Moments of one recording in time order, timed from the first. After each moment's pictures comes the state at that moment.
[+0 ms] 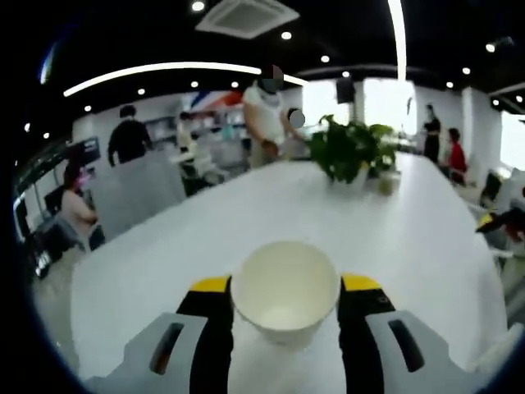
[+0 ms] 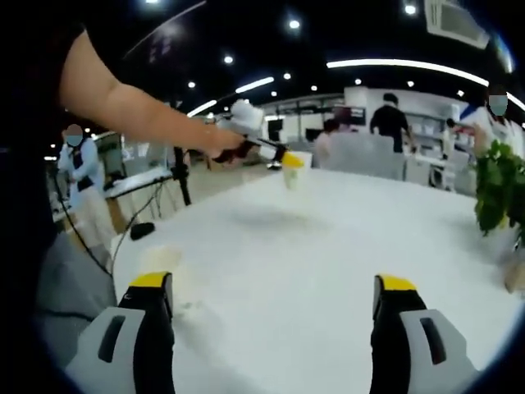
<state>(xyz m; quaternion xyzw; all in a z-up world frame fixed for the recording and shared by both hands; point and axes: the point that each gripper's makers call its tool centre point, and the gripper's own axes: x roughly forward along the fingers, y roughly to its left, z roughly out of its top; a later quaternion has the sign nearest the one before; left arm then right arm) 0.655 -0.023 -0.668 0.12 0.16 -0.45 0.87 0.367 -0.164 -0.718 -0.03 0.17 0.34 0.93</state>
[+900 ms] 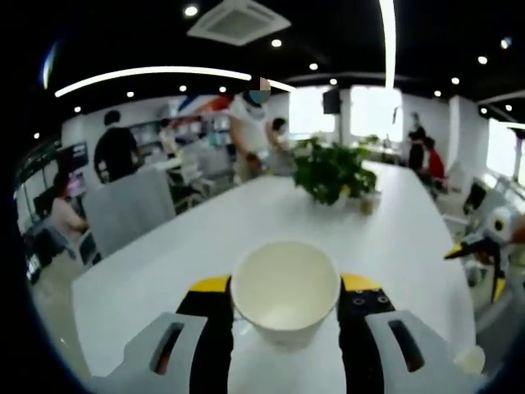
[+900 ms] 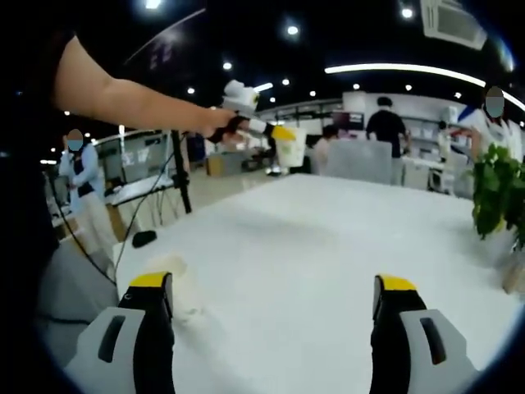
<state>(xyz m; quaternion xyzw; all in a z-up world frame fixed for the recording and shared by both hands) 0.632 -0.028 -0.597 0.10 0.17 -0.48 0.85 0.361 -0.166 -0.703 -0.02 0.16 0.33 0.93</state>
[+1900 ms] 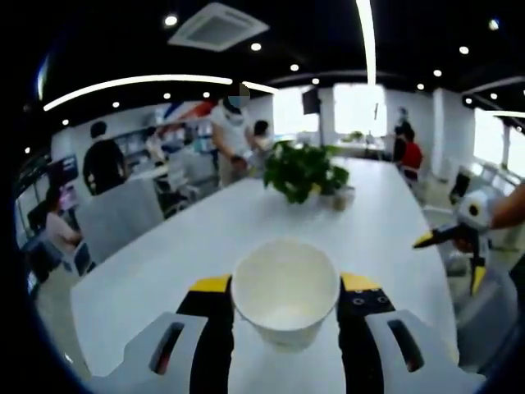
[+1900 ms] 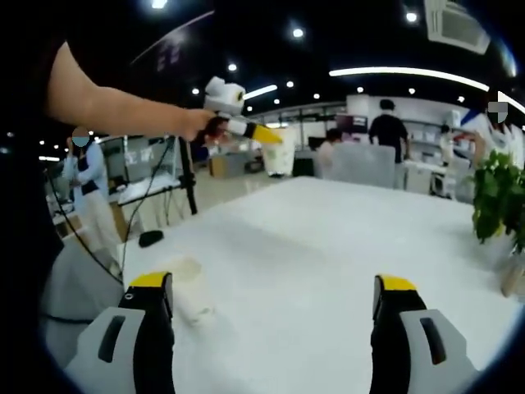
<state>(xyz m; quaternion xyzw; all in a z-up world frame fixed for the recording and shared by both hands) 0.548 -0.031 -0.590 0.12 0.15 -0.52 0.83 0.346 -0.160 -0.692 -0.02 0.15 0.34 0.93</state>
